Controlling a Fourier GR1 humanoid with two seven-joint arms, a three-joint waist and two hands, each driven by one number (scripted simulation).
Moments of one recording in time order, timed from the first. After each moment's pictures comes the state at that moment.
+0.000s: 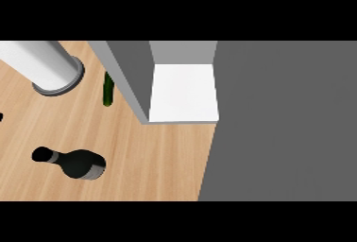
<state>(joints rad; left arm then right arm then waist) 0.14 0.20 0.33 -2.22 0.49 -0.14 0.36 0.02 -0.13 0.49 -2.51 0.04 -0.27 0.58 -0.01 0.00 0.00</state>
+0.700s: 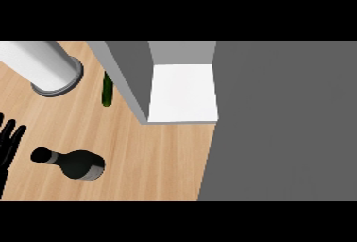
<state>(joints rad) 0.21 0.12 0.33 -1.98 0.35 -0.26 0.10 -0.01 -0.19 0.57 -2.51 0.06 -0.36 0.58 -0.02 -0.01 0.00</state>
